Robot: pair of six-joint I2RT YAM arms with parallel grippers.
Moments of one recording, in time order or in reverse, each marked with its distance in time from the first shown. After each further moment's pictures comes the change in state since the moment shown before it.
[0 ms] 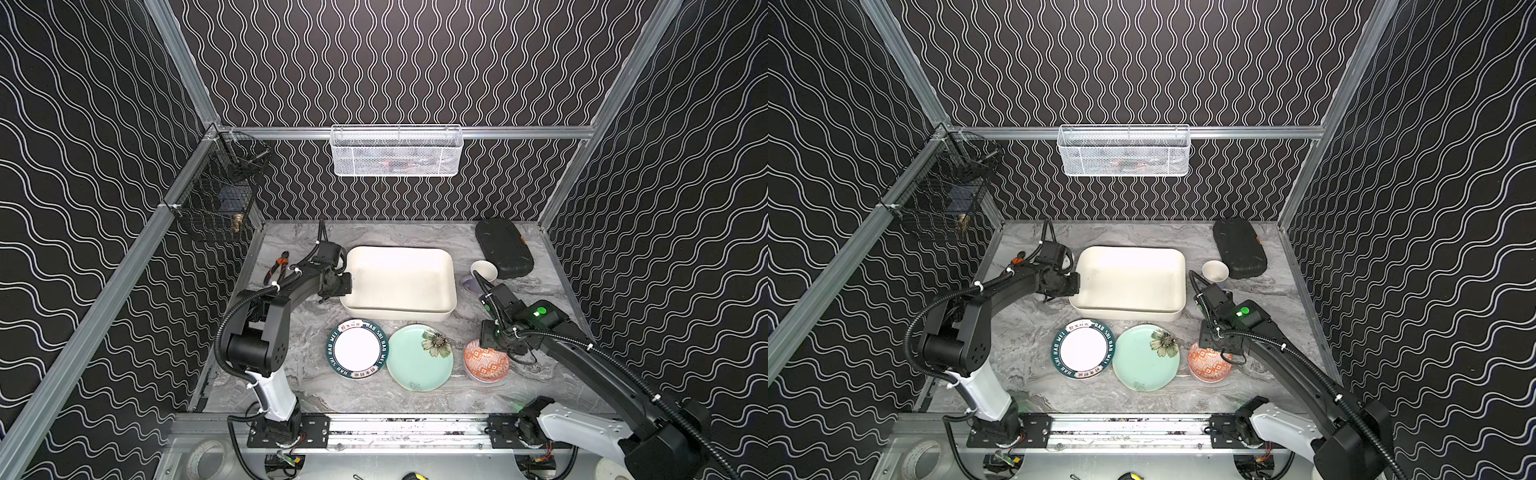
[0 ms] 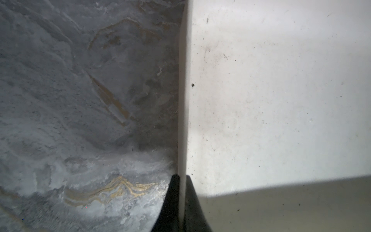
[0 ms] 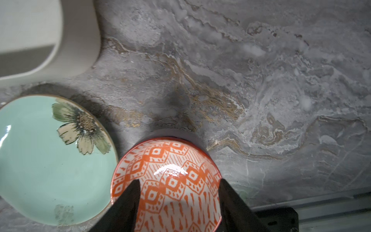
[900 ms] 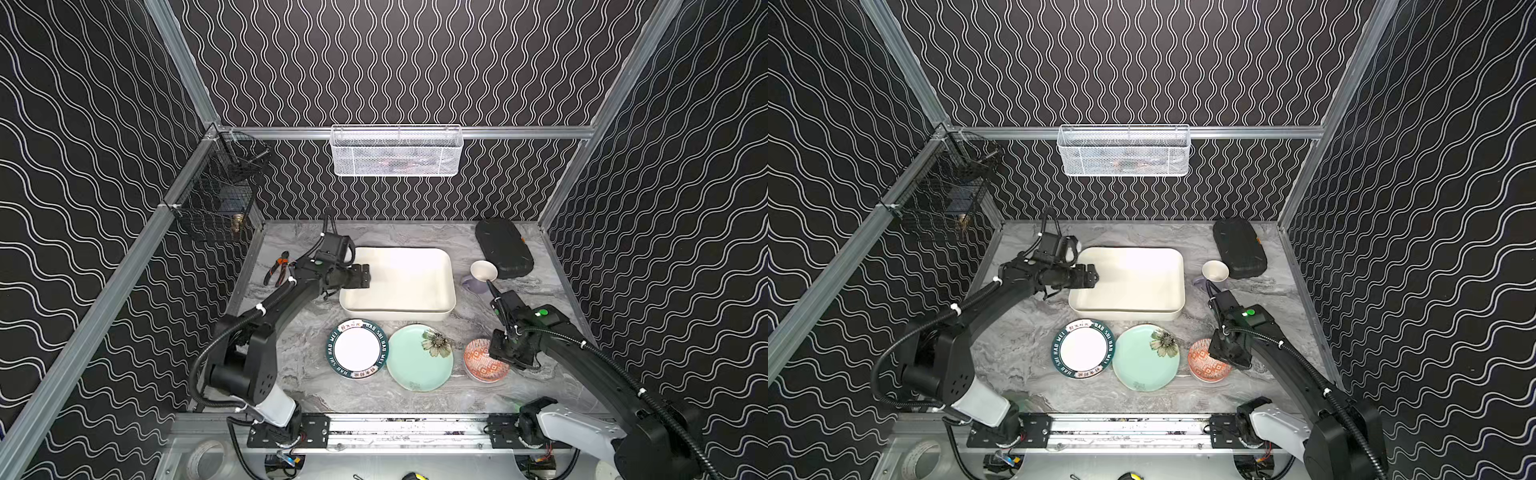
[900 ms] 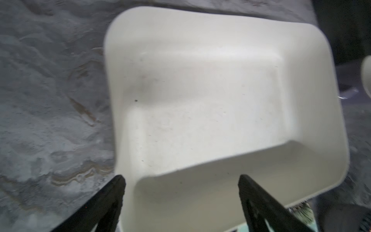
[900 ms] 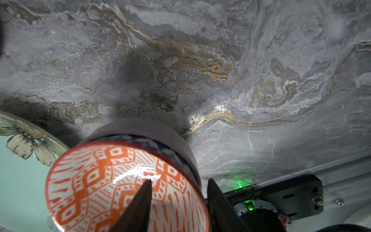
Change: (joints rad) left arm -0.155 -0.212 0.043 -0.066 0.055 -0.033; right arm -0.146 0.010 -0.127 -0.001 -0.147 0.066
